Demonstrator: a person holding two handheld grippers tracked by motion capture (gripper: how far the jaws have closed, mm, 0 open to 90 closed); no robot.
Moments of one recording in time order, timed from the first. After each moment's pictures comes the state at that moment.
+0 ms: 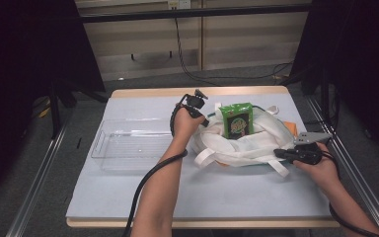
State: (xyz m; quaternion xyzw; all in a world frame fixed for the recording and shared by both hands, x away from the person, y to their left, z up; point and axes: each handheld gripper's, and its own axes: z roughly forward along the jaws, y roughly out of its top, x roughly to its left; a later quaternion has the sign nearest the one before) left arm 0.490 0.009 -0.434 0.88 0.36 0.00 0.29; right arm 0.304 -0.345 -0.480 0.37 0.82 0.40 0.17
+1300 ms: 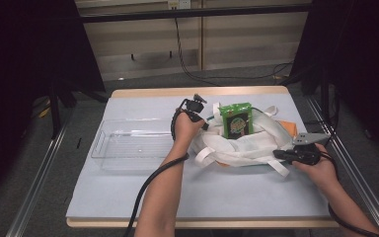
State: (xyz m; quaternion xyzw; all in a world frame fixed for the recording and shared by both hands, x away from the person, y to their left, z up) left arm 0.487 0.010 -0.453 0.87 0.39 -0.01 0.30; right arm 0.305 -0.344 -0.484 0.38 0.82 0.39 0.16
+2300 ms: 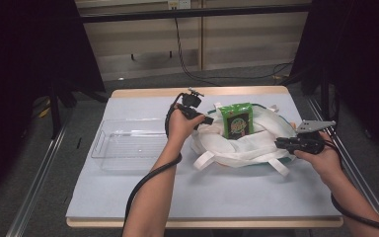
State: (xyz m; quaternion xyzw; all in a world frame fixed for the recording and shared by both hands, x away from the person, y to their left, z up) left arm 0.468 0.024 -0.412 0.86 0.34 0.01 0.38; right arm 0.320 -0.345 -0.447 0.38 0.82 0.39 0.18
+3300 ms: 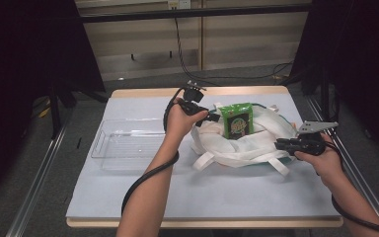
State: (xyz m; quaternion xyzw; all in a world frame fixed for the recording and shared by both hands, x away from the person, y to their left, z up) left arm 0.455 0.017 -0.376 0.86 0.30 -0.01 0.41; right arm 0.313 -0.344 -0.446 0.39 0.81 0.41 0.17
